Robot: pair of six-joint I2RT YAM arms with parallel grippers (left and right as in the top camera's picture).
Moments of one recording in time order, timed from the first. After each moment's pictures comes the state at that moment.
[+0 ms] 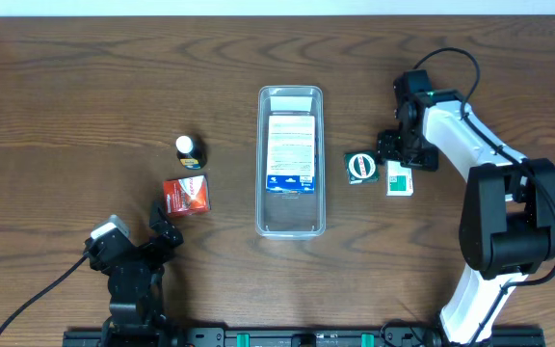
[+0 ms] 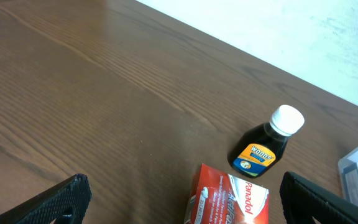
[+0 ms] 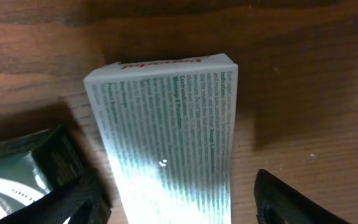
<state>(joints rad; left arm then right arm) -0.07 0.01 0.13 -0.46 -0.37 -0.44 0.14 2.00 1.36 -0.89 0.05 0.31</state>
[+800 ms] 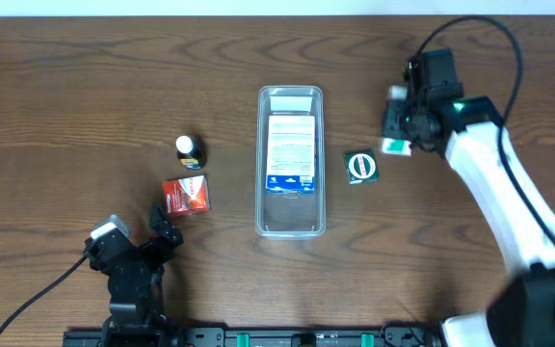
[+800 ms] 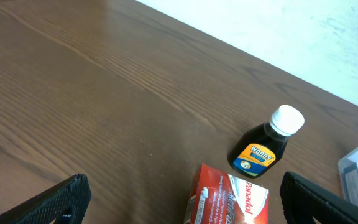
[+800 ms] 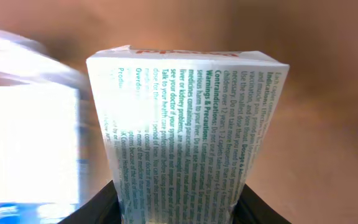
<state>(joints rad) -0.07 0.01 0.13 -0.46 -0.37 -0.44 0.23 1.59 1.35 -0.76 0.01 0.33</state>
